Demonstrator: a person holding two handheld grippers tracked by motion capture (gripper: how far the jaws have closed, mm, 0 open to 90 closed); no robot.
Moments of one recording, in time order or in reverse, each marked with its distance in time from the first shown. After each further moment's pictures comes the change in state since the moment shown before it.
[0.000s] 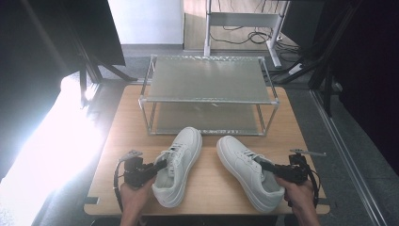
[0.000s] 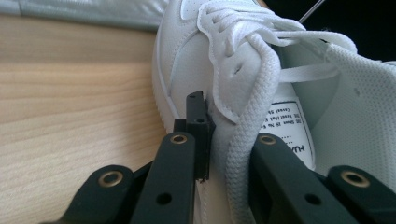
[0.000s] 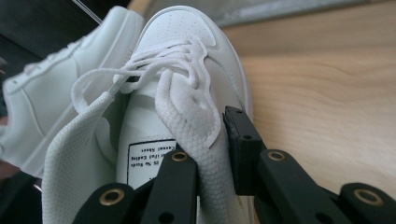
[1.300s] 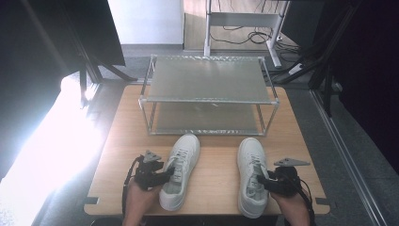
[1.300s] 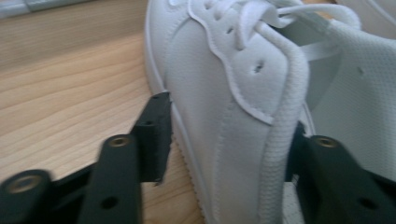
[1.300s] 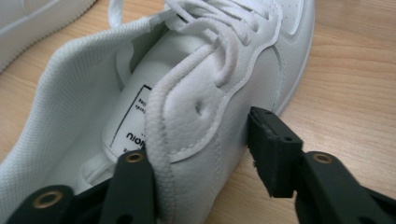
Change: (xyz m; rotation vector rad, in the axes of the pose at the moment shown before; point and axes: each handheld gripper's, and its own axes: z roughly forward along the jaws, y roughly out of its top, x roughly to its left) left arm -0.025 -0.003 0.027 0.227 0.225 0.270; right arm 0.038 -0.028 0.007 0.154 -0.365 -0.314
